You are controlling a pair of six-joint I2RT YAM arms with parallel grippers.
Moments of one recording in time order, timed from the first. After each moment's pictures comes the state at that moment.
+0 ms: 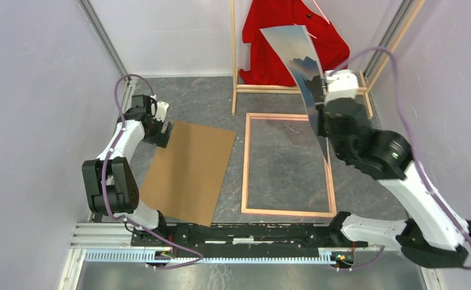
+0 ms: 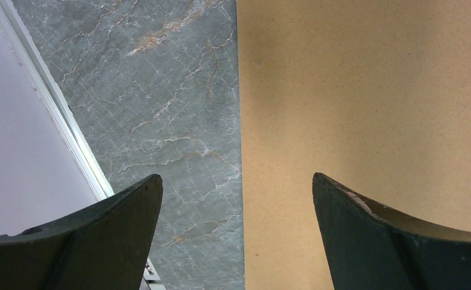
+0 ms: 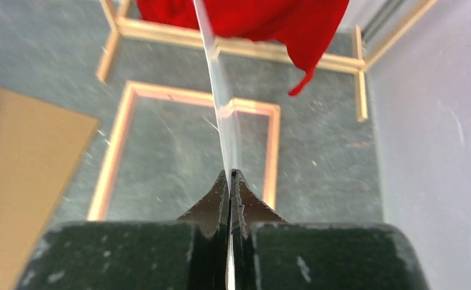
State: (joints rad) left arm 0.09 1.55 1.12 -0.66 -0.05 0.41; right arm 0.82 1.05 1.60 -0.96 0.74 0.23
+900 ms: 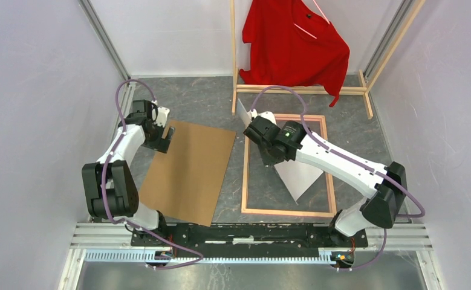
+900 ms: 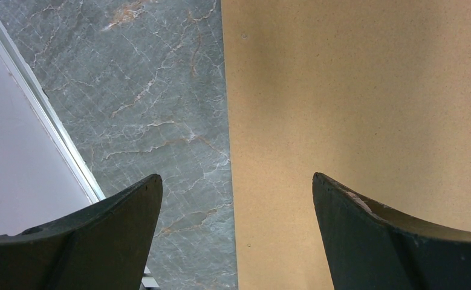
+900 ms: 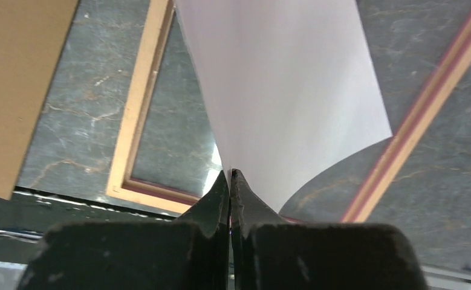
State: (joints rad) left arm 0.09 1.52 1.06 -0.66 -0.05 0.41; right arm 0.93 1.51 1.43 -1.12 0.37 0.52
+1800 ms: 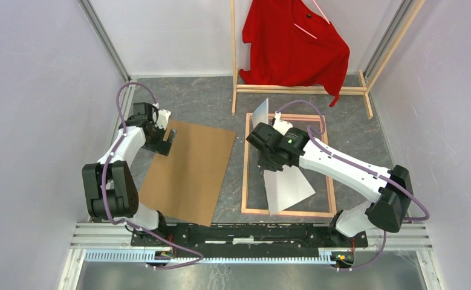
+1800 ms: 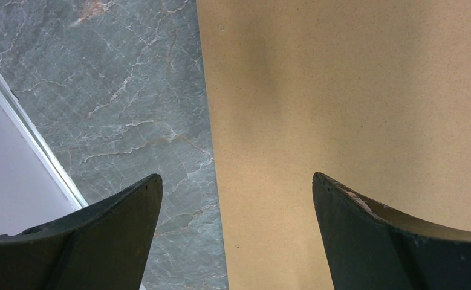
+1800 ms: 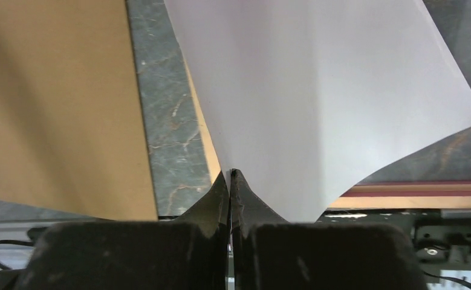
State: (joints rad) left arm 0.09 1.51 1.02 -0.65 -0.01 0.41; right arm 0.94 1.47 1.33 -1.06 0.33 1.15
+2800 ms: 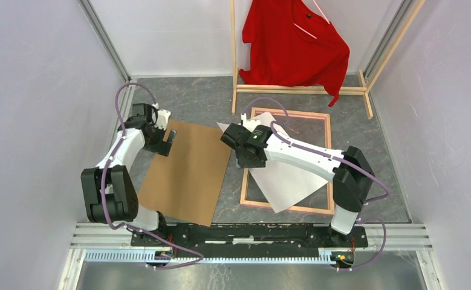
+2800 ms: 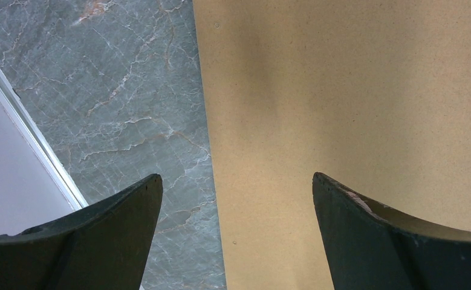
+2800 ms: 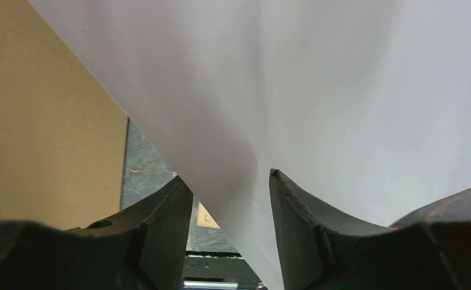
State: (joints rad) left arm 0.09 1.47 1.01 -0.65 0.01 0.41; right arm 0.99 1.77 1.49 -0.98 0.36 0.94
